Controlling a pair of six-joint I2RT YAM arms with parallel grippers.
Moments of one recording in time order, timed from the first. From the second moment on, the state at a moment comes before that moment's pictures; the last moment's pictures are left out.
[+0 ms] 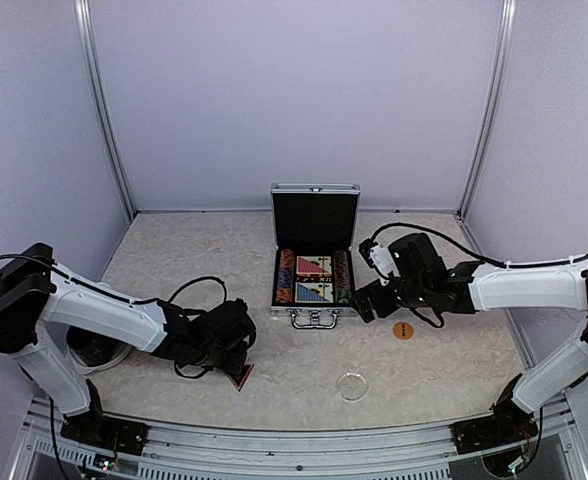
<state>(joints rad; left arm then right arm) -1.06 1.63 0.74 -0.26 -0.36 -0.65 0.74 1.45 0.80 -0.08 0.12 0.11</state>
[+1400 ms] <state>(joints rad) -1.04 1.56 0.91 -0.45 -0.26 -0.46 0.77 1.39 0.80 0.09 -0.34 0.40</state>
